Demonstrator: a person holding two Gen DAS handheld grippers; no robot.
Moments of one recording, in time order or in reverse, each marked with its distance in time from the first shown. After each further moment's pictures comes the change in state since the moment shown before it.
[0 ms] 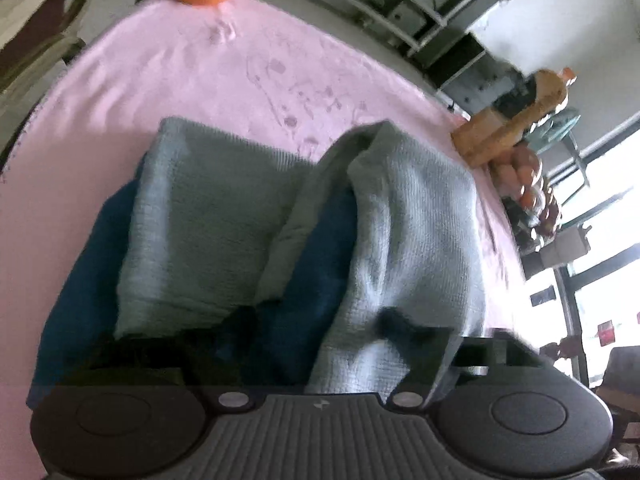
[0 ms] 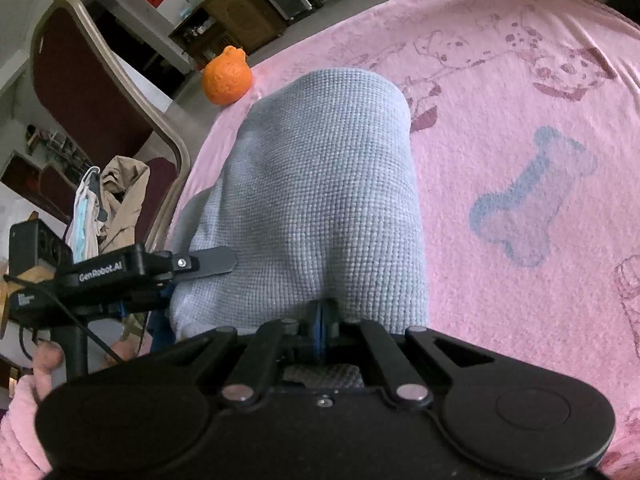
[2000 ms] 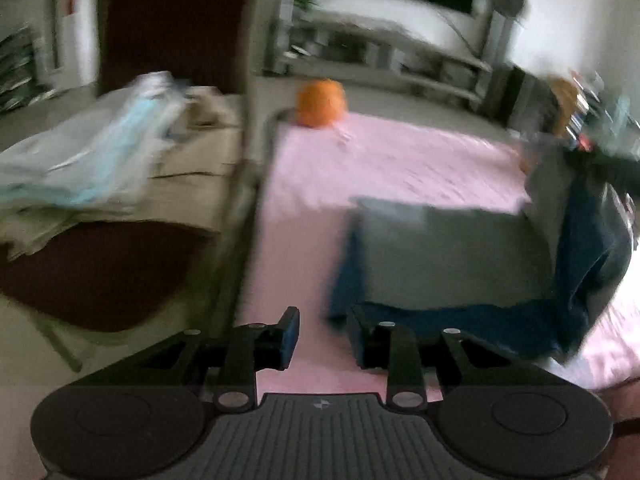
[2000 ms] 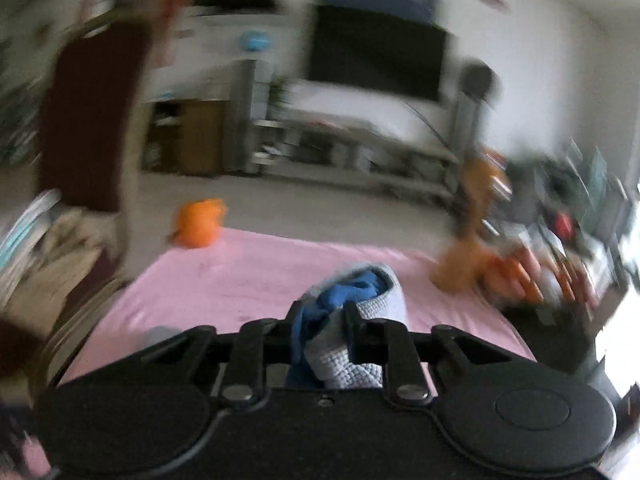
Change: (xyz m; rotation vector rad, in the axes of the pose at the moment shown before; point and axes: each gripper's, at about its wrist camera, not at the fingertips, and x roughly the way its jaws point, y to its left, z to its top) left arm -0.177 0.038 -0.087 0.172 -0.314 0.392; right arm -0.036 0.185 -0.036 -0.575 -0.580 -0.547
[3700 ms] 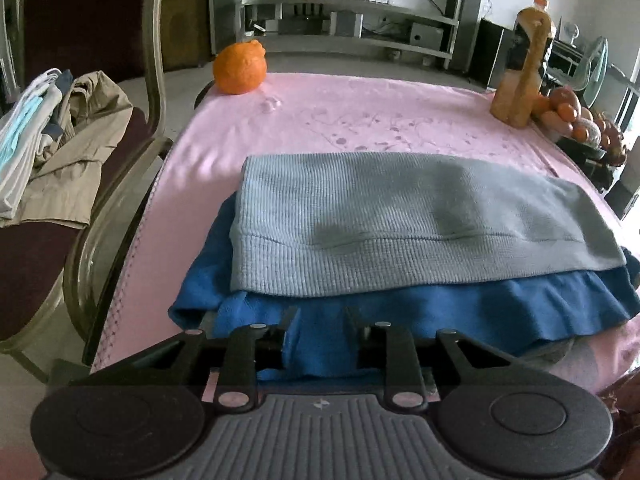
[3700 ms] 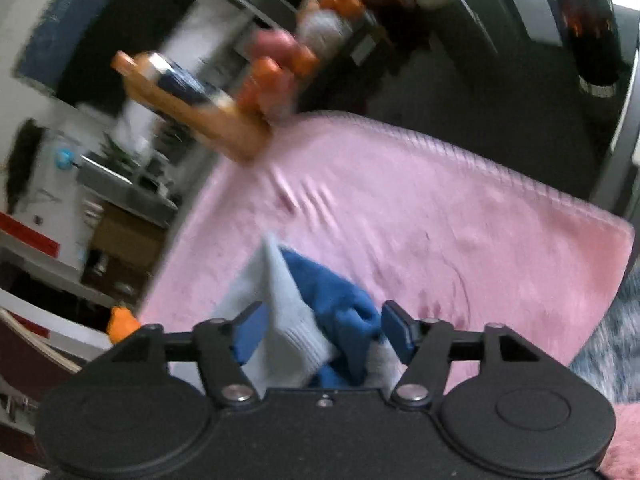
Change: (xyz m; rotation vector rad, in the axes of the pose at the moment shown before) left arm 0.086 -0.120 -0.016 0.166 0.104 -0.017; right arm 0.035 -0.342 -0.203 1.173 0.365 0.078
